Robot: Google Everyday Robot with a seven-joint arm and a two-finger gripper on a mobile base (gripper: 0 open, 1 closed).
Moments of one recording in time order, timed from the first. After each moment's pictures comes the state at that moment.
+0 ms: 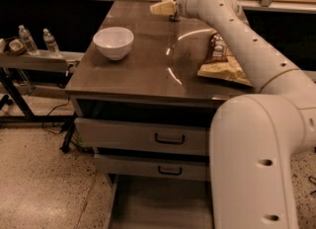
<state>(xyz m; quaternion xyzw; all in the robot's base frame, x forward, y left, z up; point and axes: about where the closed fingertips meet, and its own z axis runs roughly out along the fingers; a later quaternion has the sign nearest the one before) 0.948 -0.084 0.928 -0.24 0.74 0.08 0.63</state>
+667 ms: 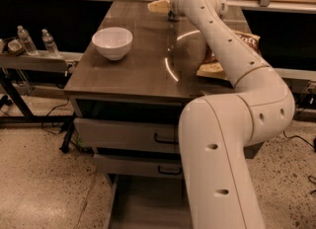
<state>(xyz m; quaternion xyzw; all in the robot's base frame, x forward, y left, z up) 0.997 -0.080 0.913 -0.20 0.75 0.06 0.63</state>
